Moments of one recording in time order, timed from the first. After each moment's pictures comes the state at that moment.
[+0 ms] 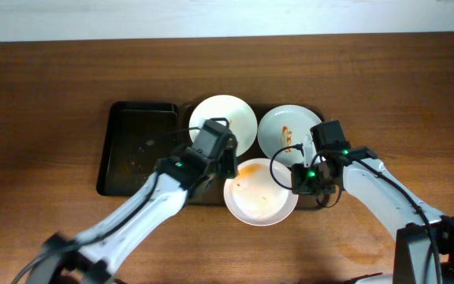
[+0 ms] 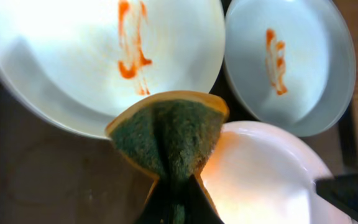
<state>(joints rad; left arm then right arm) -0.60 1.55 0.98 -0.36 0.00 -0.53 0.19 1.57 0.86 -0.67 -0.29 0.21</state>
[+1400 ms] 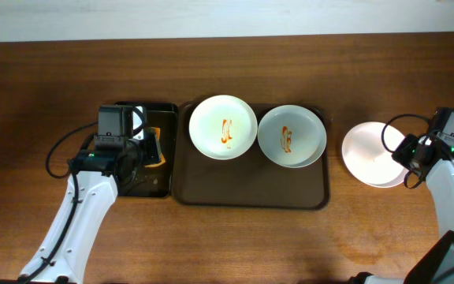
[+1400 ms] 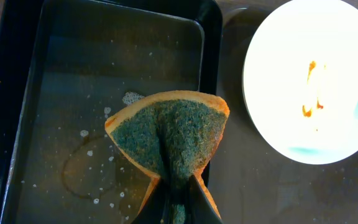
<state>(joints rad) -0.08 1.41 0.98 -0.56 0.08 -0.20 -0.44 1.51 0.99 -0.55 0.08 0.24</state>
